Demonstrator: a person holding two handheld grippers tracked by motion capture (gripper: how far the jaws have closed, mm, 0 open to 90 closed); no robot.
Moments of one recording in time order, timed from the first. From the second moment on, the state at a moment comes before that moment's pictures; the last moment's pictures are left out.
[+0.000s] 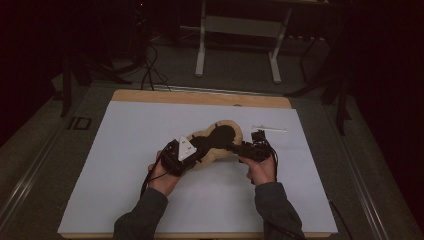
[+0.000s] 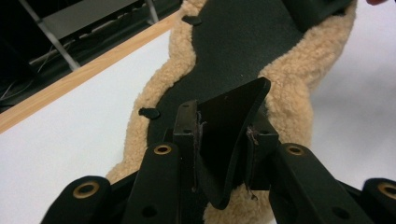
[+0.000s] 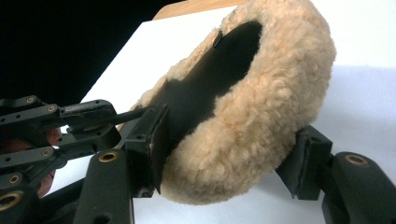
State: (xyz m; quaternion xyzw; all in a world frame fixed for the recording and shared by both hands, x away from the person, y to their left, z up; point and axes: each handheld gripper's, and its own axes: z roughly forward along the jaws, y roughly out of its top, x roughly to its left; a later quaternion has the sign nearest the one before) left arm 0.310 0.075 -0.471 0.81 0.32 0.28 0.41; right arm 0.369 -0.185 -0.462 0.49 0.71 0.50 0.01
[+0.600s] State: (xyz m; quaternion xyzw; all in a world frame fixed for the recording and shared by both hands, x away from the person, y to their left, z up) left arm 0.301 0.106 -0.464 0.80 0.33 0.23 0.44; right arm 0.369 -0.174 -0.441 0.47 0.71 0.52 0.02
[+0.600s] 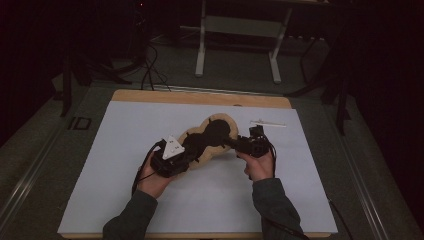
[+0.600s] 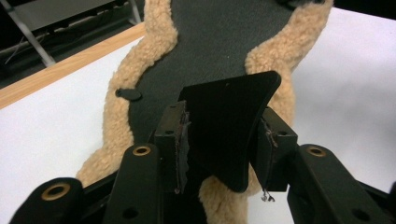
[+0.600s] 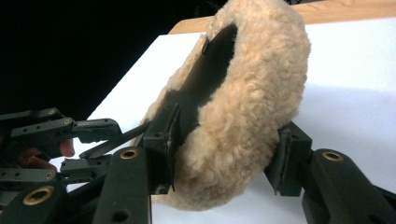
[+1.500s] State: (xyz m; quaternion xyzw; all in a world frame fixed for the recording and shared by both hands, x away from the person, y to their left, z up) left arm 0.288 0.166 -0.466 0.80 0.35 0.23 0.43; right arm 0.378 -0.152 -0.411 0.43 0.76 0.49 0.04
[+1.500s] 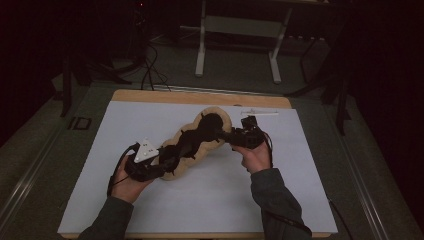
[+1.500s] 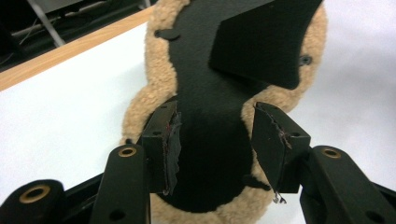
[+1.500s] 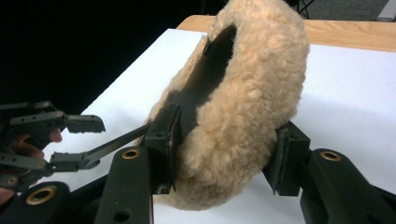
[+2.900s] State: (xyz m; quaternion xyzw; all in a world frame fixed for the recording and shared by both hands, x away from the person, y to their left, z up) left arm 0.304 0.192 -0.453 0.79 0.37 0.22 0.45; right arm 0.367 -0.122 -0.369 0.29 0.81 0.51 0.03
